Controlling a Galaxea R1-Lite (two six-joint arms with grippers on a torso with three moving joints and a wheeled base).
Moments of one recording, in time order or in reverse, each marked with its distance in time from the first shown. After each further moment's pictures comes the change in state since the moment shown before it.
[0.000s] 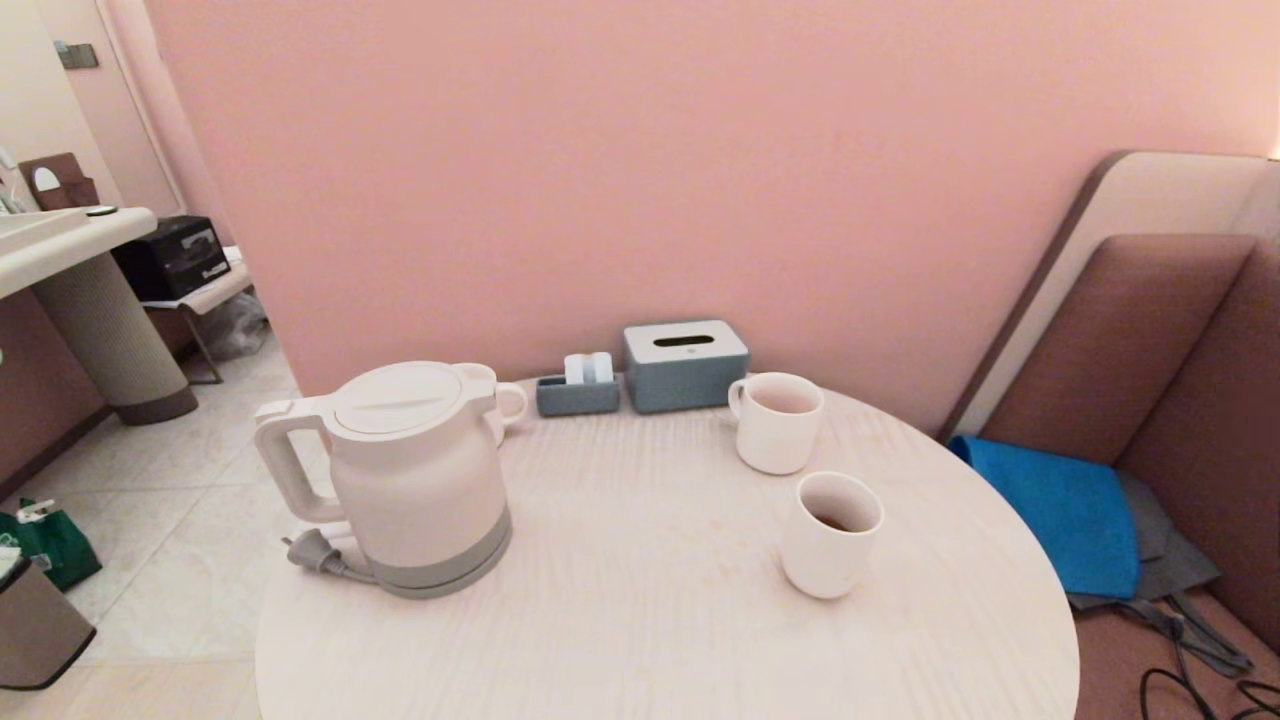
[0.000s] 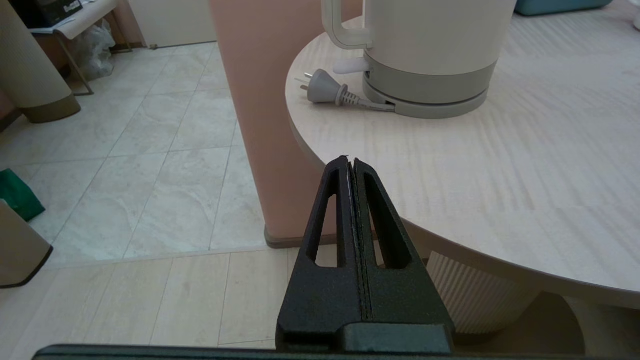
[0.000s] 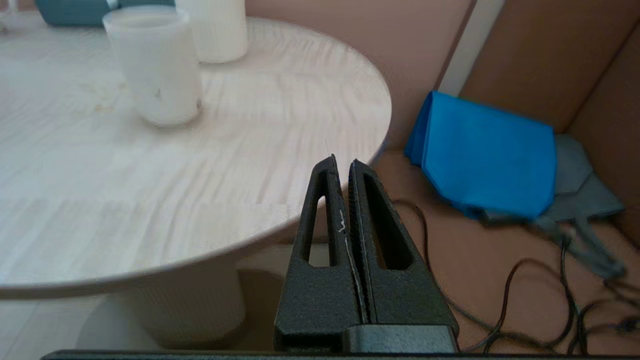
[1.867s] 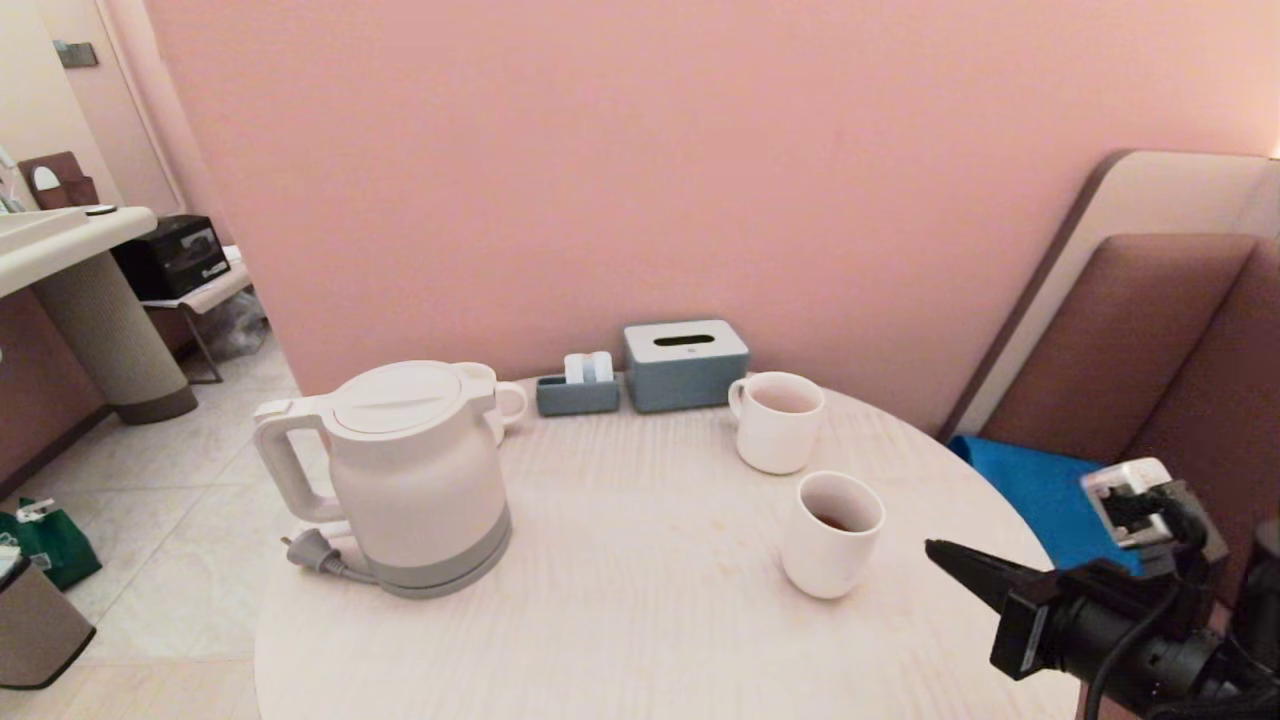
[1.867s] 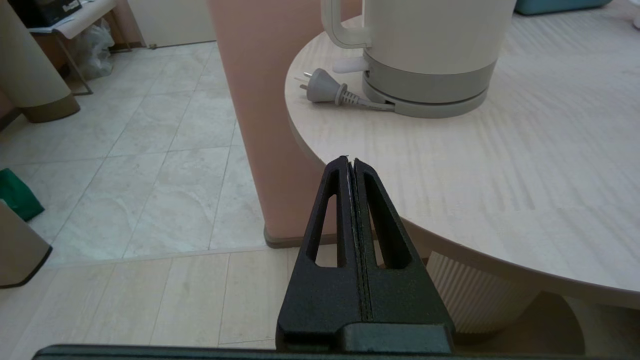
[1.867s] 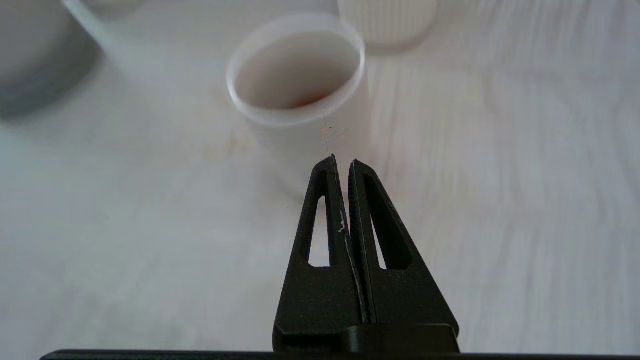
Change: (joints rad) left arm 0.000 0.000 0.000 0.000 0.000 -0.001; right arm 0.406 1.412 -0.137 -0.977 -0.032 0.209
